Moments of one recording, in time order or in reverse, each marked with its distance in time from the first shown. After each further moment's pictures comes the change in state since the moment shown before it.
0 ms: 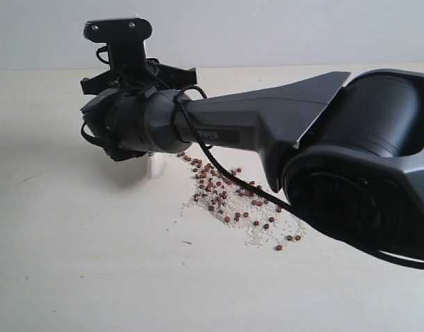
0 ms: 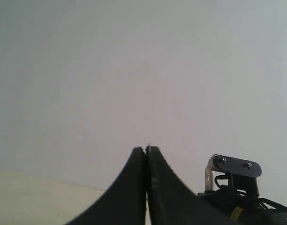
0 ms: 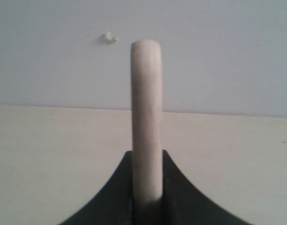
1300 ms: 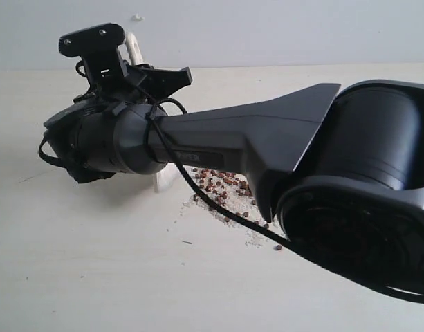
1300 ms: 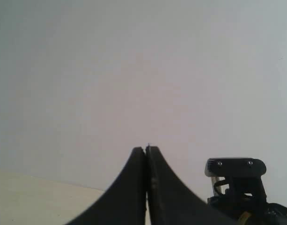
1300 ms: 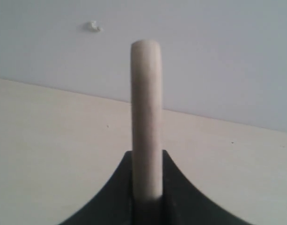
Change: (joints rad) left arm 0.000 0.000 0.000 0.000 0.000 0.000; right arm 0.095 -0.029 0.003 0.096 0.189 -0.234
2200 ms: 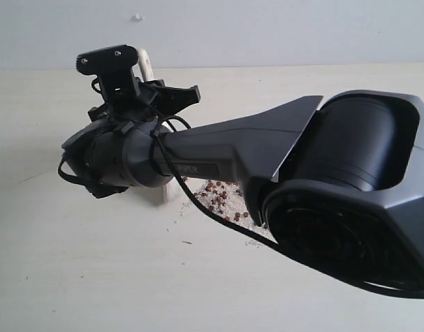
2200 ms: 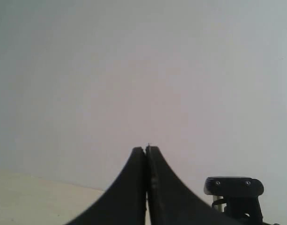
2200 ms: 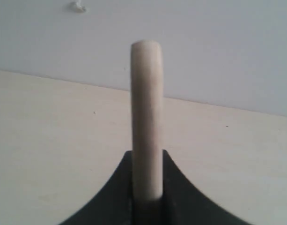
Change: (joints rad) left arm 0.000 0.000 0.000 0.000 0.000 0.000; right arm -0.019 0.057 0.037 -0.036 0.021 0.105
